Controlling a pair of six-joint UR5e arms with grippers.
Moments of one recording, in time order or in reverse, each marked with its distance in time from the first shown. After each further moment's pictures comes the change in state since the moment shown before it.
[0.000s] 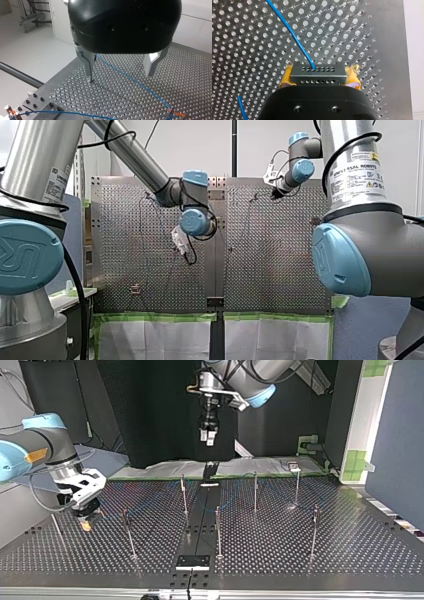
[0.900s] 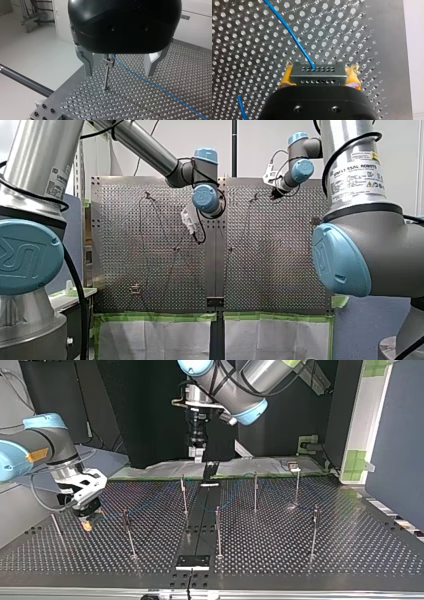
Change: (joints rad) left arm 0.001 0.001 0.228 -0.228 -0.002 0.000; right arm 0.004 0.000 0.000 -0.001 0.000 0.001
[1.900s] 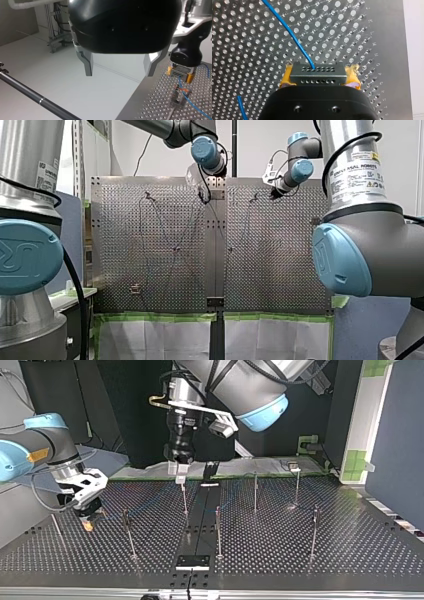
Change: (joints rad) left arm -0.001 0.110 0.253 -0.253 0.073 -0.019; right arm 0.004 0.000 0.000 0.000 0.000 0.001
